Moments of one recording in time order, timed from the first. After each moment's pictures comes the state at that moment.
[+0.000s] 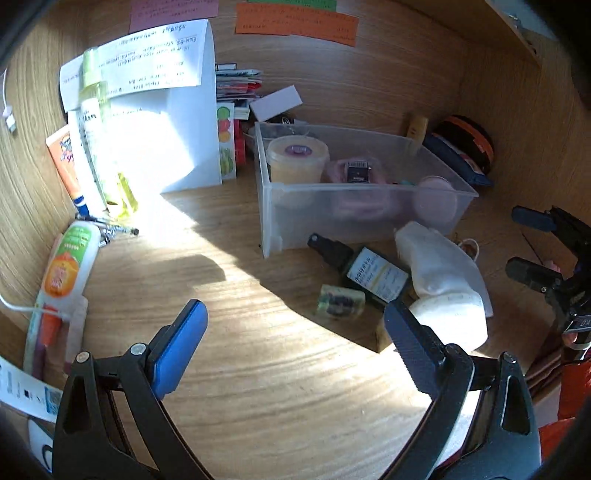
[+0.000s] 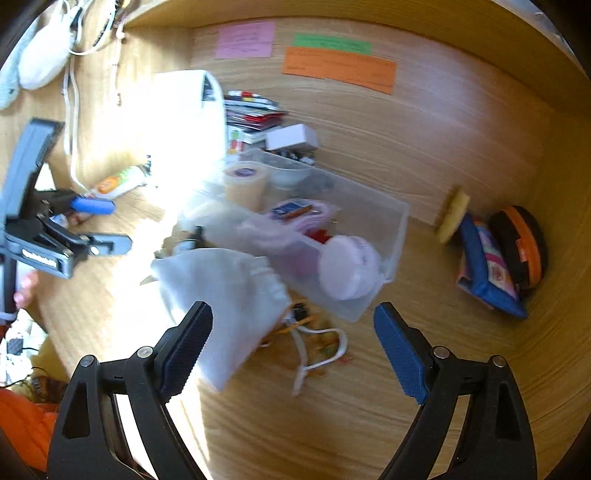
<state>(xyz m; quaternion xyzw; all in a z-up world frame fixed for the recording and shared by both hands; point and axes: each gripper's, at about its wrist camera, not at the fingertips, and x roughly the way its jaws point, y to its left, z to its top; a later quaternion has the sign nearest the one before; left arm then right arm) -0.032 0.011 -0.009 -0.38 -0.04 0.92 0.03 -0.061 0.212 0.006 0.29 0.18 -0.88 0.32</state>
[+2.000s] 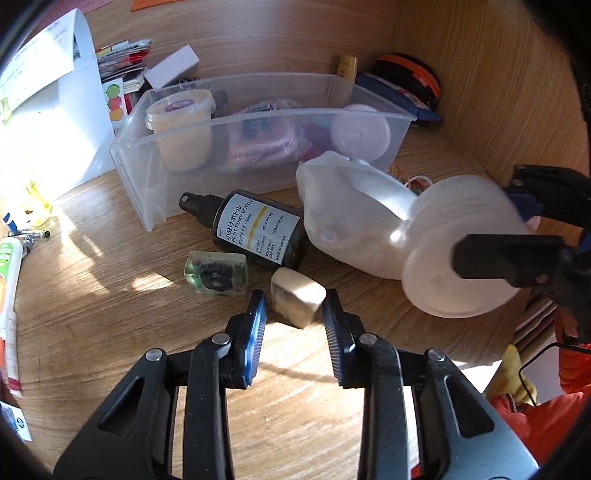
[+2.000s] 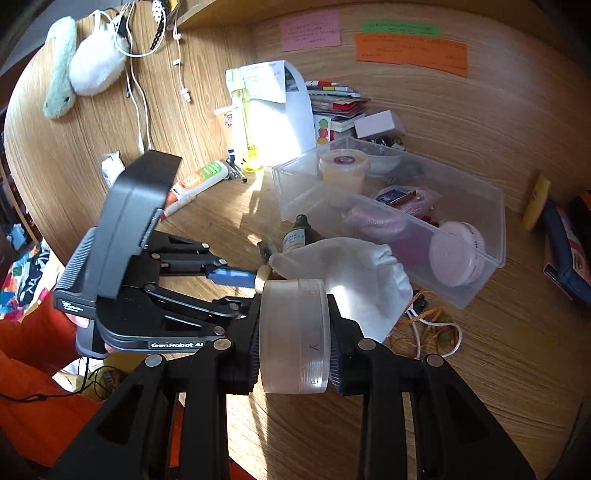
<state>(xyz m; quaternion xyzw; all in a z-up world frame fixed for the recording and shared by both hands) -0.051 0.078 -0.044 -0.44 0.02 0.89 0.13 -0.041 0.183 -0.002 0.34 0.13 -0.82 0.44</state>
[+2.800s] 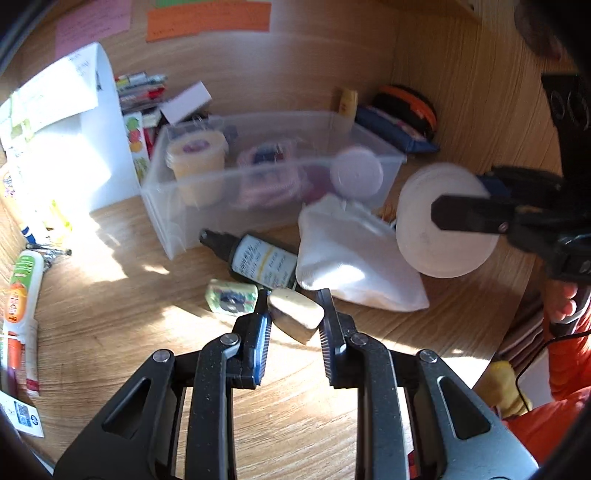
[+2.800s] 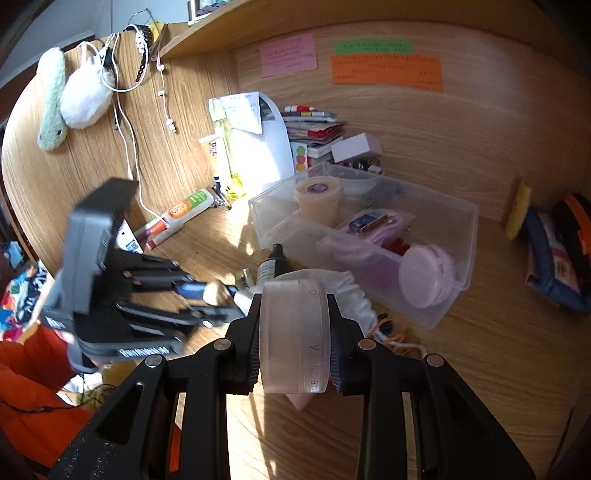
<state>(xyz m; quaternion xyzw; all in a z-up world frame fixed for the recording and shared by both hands) -0.038 0.070 -0.009 -0.39 0.00 0.91 0.12 -0.062 0.204 0.021 0.31 0.11 -0.84 0.43</state>
